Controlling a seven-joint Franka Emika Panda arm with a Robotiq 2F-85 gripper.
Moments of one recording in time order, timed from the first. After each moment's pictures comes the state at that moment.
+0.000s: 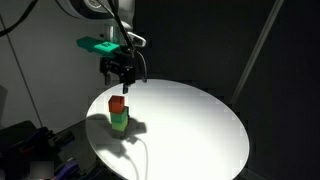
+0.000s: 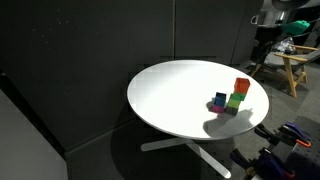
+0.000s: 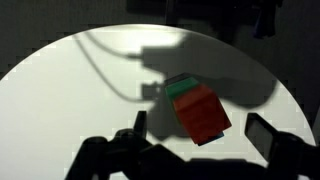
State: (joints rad) arm -0.11 -0.29 -0.16 -2.51 -0.07 2.14 -0.28
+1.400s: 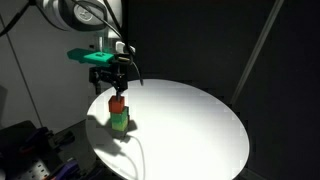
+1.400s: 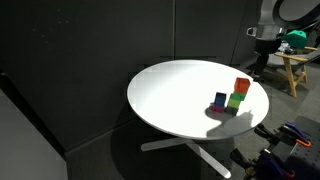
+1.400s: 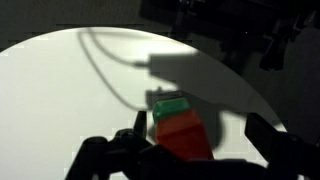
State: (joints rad) arm -0.09 -0.30 -0.12 -2.62 -0.16 2.22 -0.35
